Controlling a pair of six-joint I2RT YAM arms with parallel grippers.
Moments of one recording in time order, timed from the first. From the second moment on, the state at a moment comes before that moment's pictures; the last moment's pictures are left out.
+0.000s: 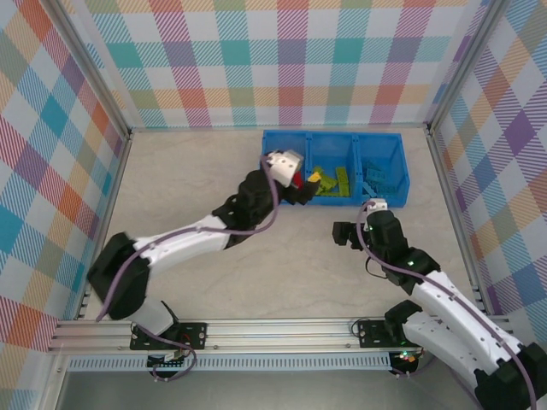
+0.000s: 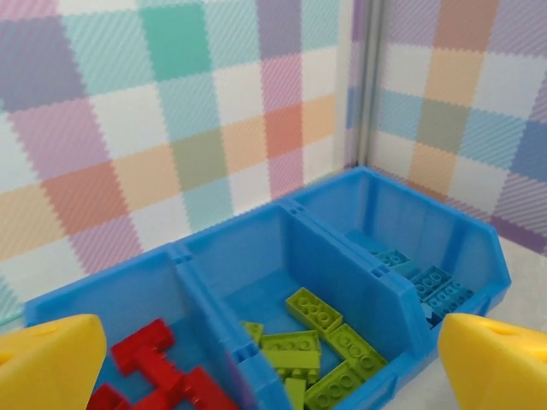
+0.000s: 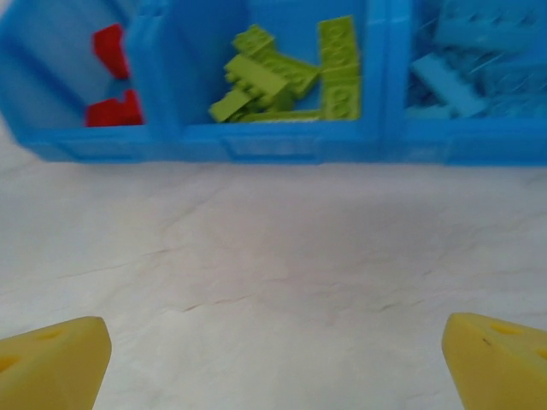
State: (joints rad) left arm -0.84 1.49 1.01 0.39 -0.25 0.02; right arm 0.52 0.78 0.54 -0.40 0.23 0.37
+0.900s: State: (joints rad) left arm -0.19 0.96 0.25 0.27 -0.42 -0.07; right arm 0.08 1.58 0.22 1.06 0.16 -0.03
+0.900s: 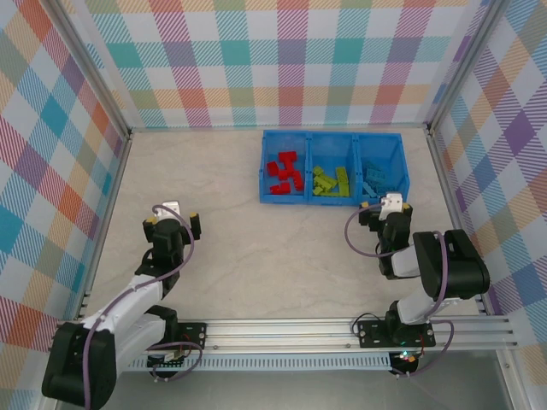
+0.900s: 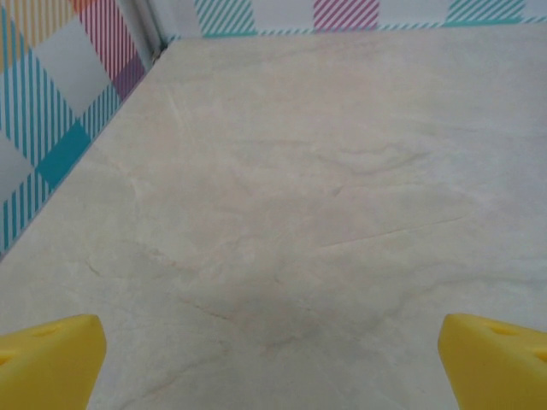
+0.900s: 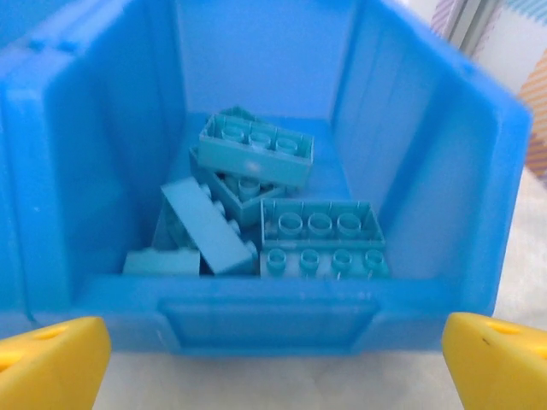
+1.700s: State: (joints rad) left arm -0.04 1.57 0.40 0.69 -0.05 -0.11; right arm 0.08 1.59 0.16 1.26 -0.17 -0.08
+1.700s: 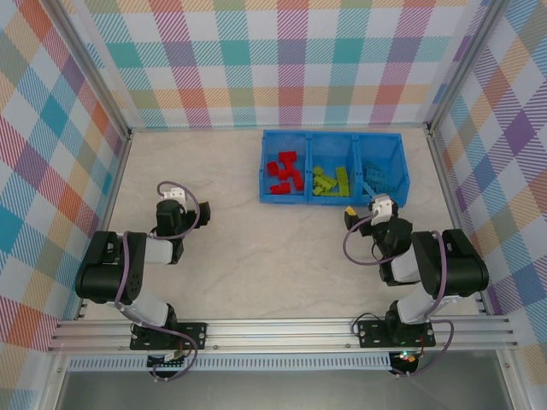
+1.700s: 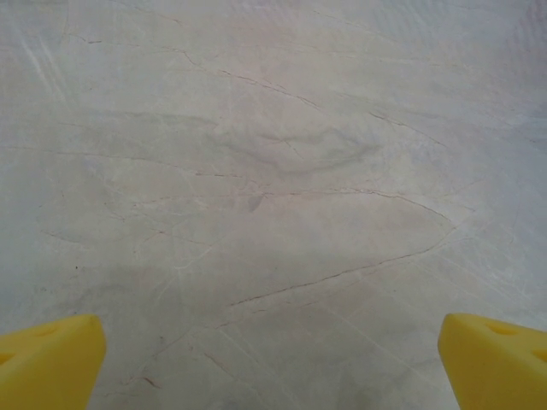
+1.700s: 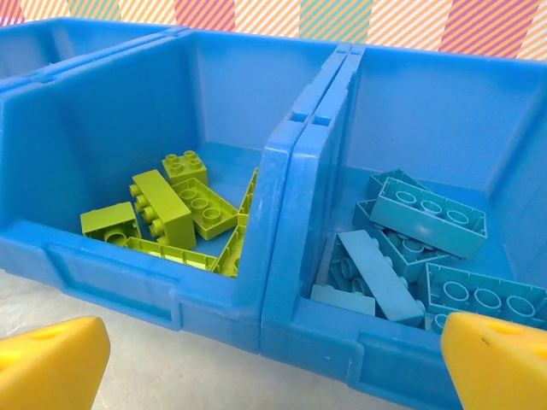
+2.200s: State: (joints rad) left arm -0.05 1.57 0.40 0.69 -0.05 -0.11; right arm 0.00 1.57 0.38 0.86 -0.14 0.01
